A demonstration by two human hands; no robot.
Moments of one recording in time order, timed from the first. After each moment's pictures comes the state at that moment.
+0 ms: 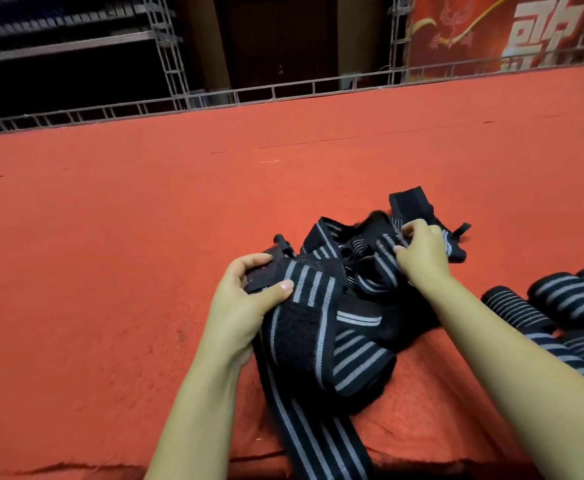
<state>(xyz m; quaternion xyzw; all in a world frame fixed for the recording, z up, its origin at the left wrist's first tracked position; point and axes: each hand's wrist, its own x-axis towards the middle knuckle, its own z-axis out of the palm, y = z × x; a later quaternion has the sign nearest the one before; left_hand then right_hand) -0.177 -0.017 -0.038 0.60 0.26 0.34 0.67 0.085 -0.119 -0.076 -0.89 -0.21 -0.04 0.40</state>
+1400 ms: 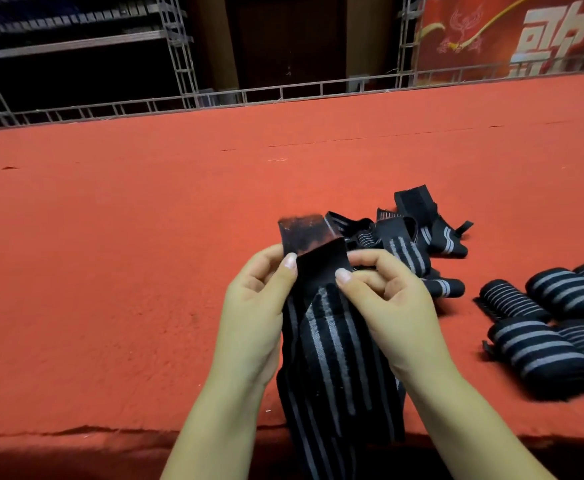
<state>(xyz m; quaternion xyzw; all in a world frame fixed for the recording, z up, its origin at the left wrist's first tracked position) -0.210 -0.077 -0.016 0.55 0.14 0.40 0.72 -0.116 -0.172 -0.030 -0.57 -0.34 0.13 0.74</state>
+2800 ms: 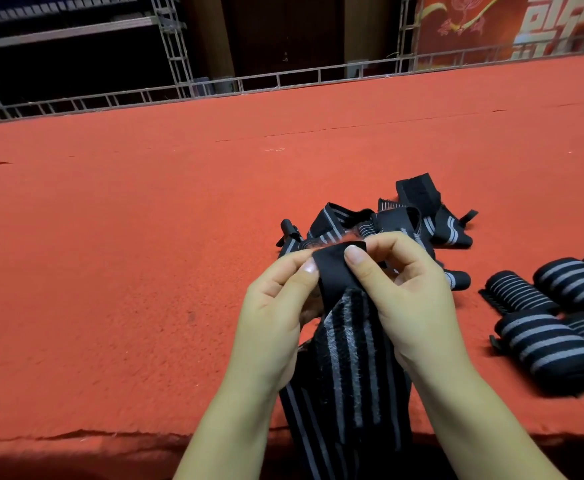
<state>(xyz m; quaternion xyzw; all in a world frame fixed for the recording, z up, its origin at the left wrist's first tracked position) -0.200 -0.086 -0.020 0.58 0.10 0.35 0.73 -0.109 -0.168 -0.023 -0.54 -0.34 0.08 0.77</state>
